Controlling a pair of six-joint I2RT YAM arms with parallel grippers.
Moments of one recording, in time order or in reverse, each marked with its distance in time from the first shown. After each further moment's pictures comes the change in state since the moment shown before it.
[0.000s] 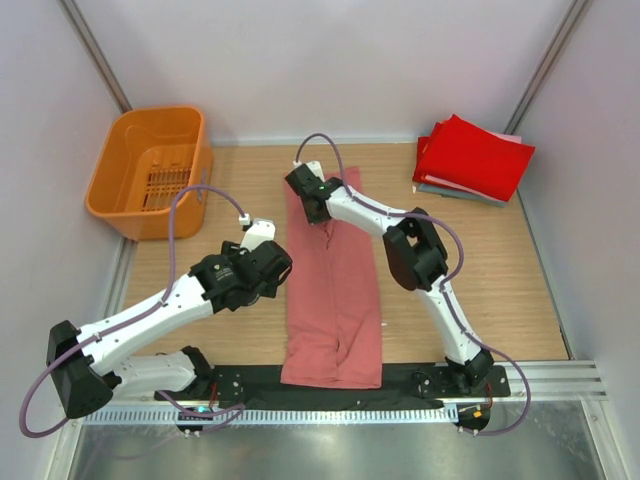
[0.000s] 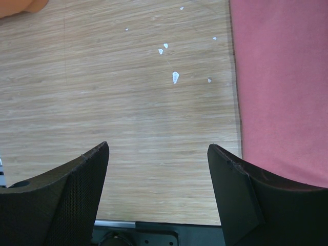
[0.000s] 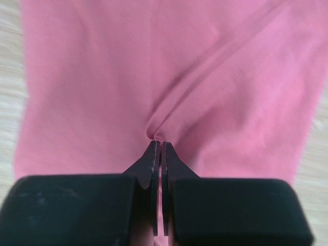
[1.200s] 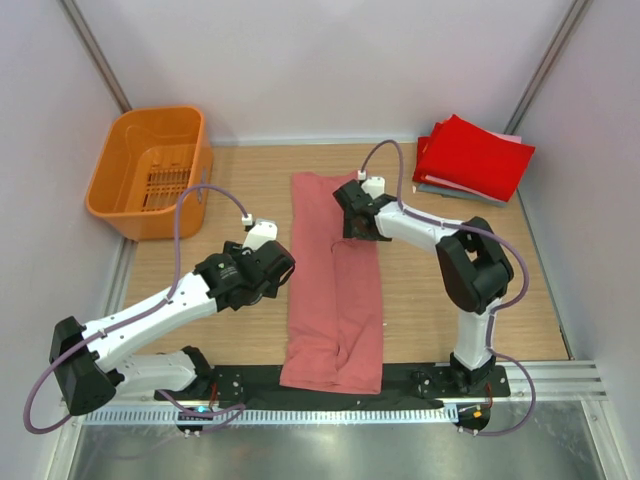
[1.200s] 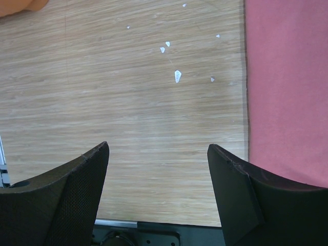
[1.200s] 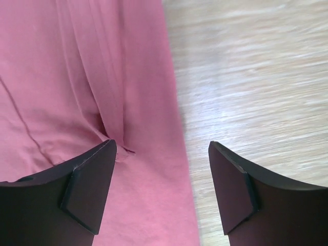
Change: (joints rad) left arm 0.000 0.026 0.000 -0.001 -0.006 0.000; right arm -0.095 -0.473 -0.689 0.118 0.115 0.309
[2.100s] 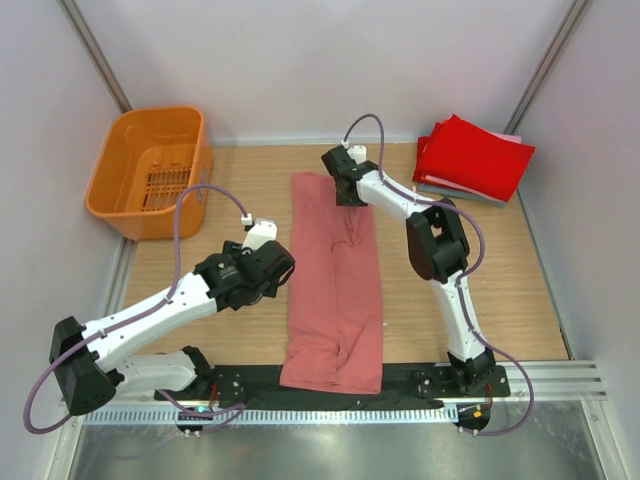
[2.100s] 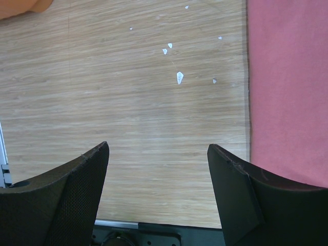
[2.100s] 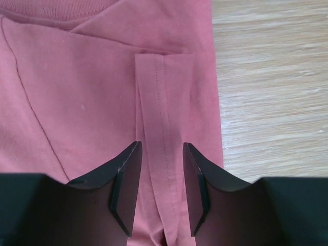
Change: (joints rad) left arm 0.000 0.000 0.000 0.000 -0.011 0.000; right arm -0.070 0.384 0.584 -0.119 -0.047 -0.135
